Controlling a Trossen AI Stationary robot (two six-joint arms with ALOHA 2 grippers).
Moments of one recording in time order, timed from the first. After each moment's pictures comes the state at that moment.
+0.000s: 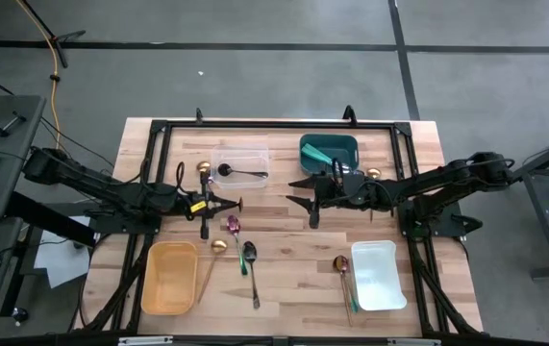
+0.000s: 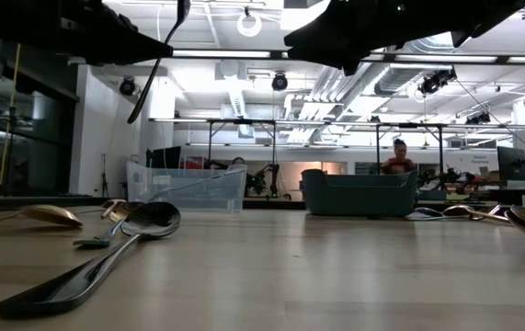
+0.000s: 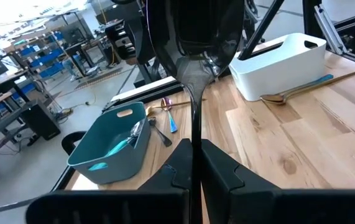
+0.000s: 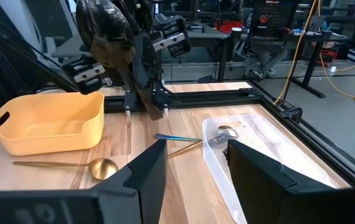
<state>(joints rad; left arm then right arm) -0.23 0.87 0.30 0.43 -0.33 0.33 0.08 1.37 0.68 0.55 0.25 0.00</state>
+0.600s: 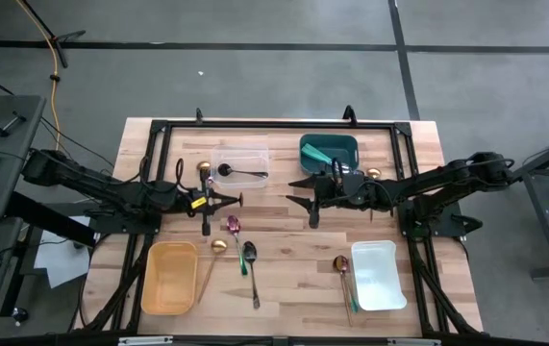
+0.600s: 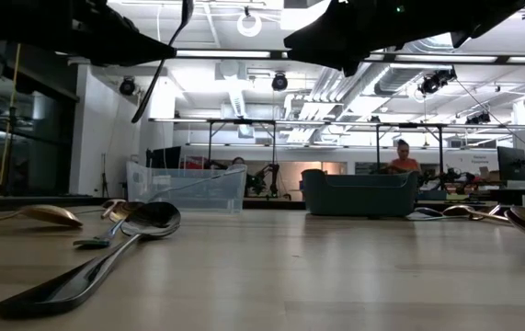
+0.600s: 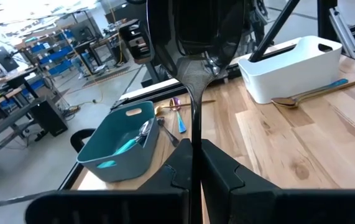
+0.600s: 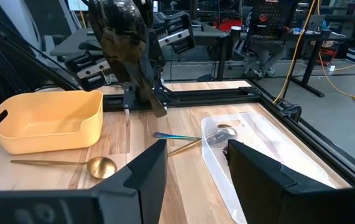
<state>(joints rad) -0.20 0.87 0.30 0.45 -0.33 0.32 0.08 1.37 0.68 0.55 0.25 0.00</state>
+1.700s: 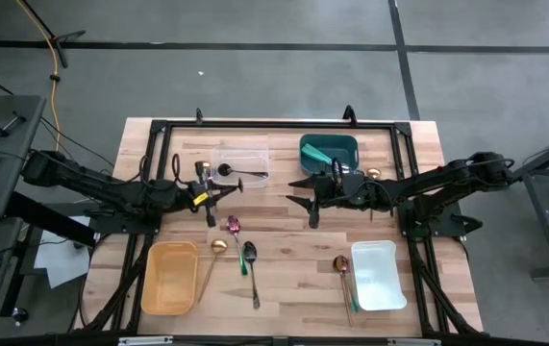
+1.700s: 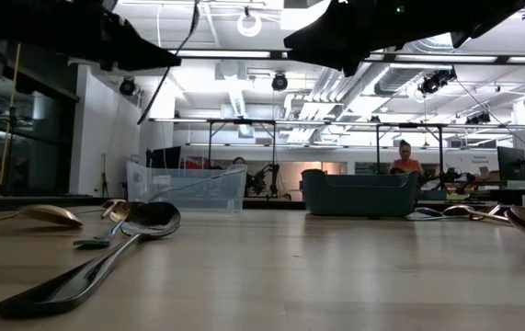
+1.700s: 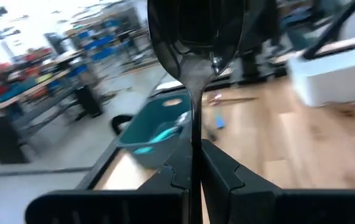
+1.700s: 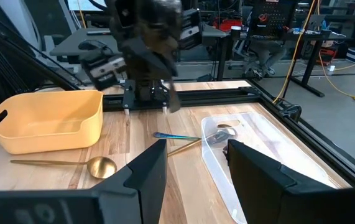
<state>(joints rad) -0.17 0.89 0.31 0.49 -0.49 0.30 0.08 1.37 0.68 0.55 0.26 0.00</state>
